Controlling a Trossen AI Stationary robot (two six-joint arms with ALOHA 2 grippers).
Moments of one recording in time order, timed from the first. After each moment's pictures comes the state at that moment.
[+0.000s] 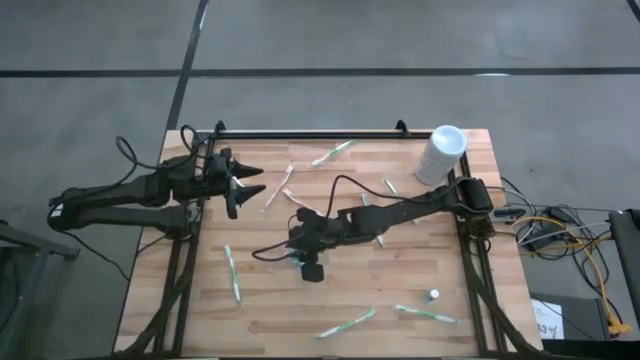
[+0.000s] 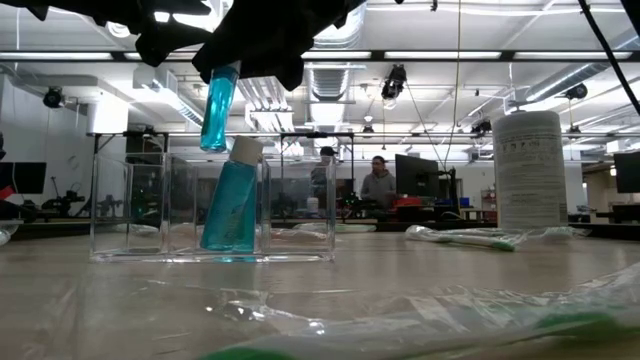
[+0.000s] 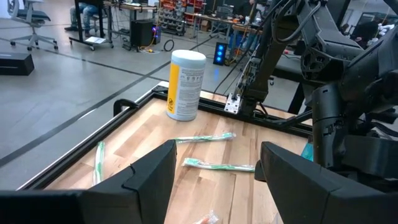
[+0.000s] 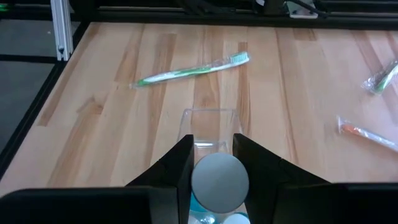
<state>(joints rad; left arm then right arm) 0.15 0.59 0.62 -0.11 -0.08 -0.18 0.18 2.02 1.61 -0.23 0.02 0.11</state>
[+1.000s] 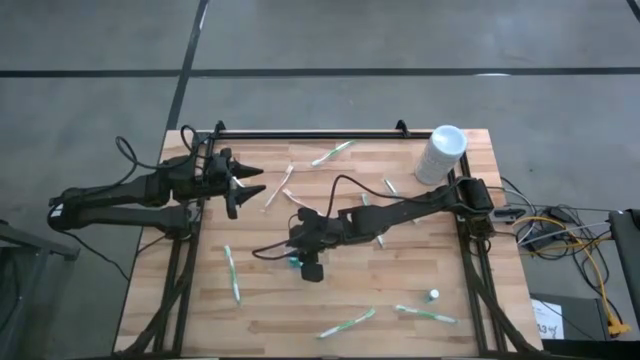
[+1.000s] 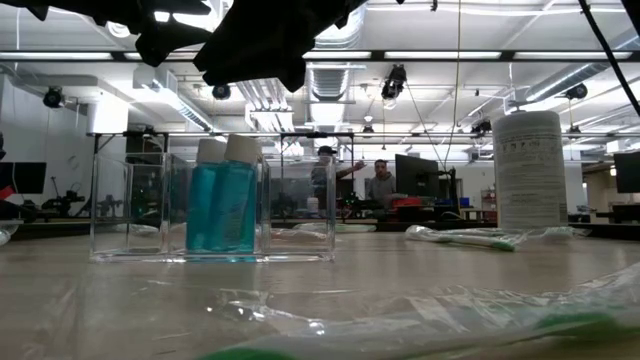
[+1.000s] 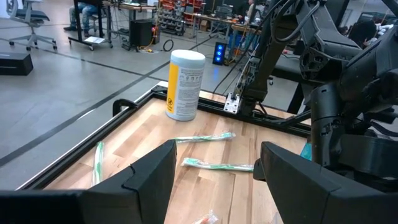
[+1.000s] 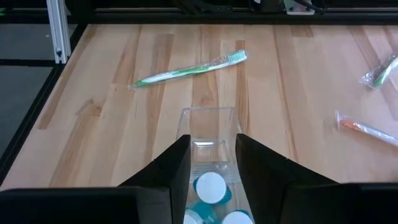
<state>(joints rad) 0.15 0.59 0.62 -0.11 -0.07 -0.18 0.18 2.01 1.61 -0.24 0.03 0.14</state>
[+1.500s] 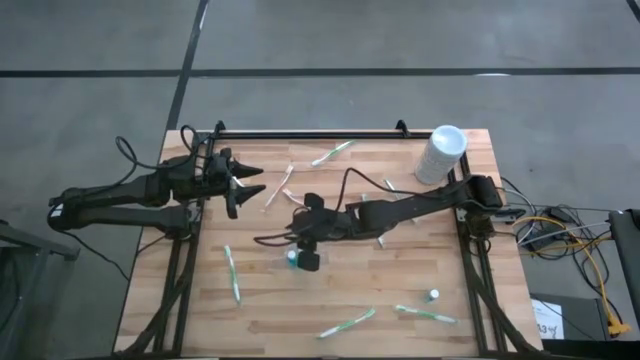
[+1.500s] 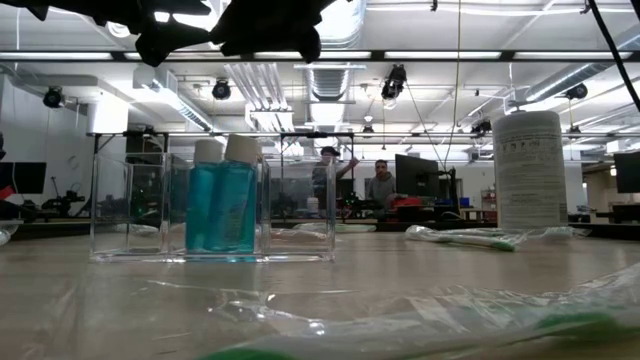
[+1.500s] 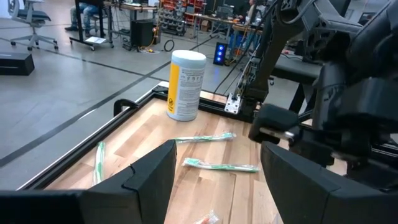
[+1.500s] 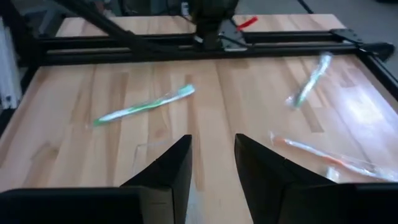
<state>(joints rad) 0.15 0.59 0.62 -0.11 -0.08 -0.18 0.18 1.94 1.61 -0.23 0.23 0.16</state>
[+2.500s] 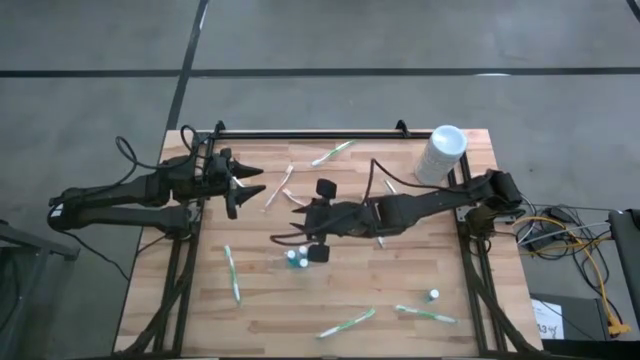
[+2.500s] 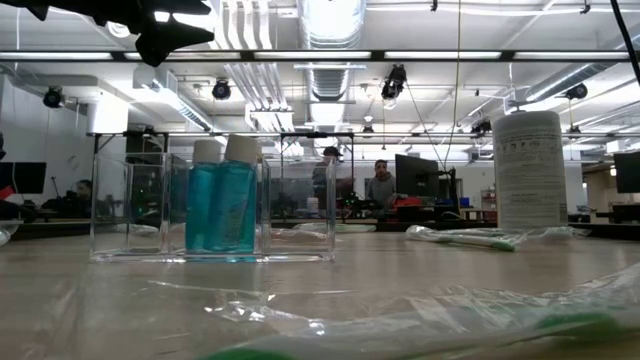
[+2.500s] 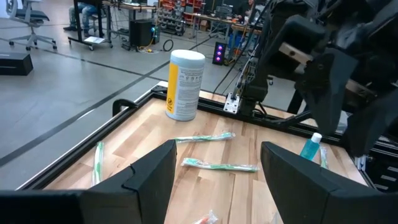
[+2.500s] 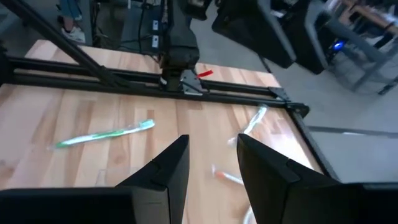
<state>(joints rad) 0.15 0.59 0.62 -0.11 -0.07 -0.18 0.21 1.80 1.60 -0.23 0.42 -0.05</state>
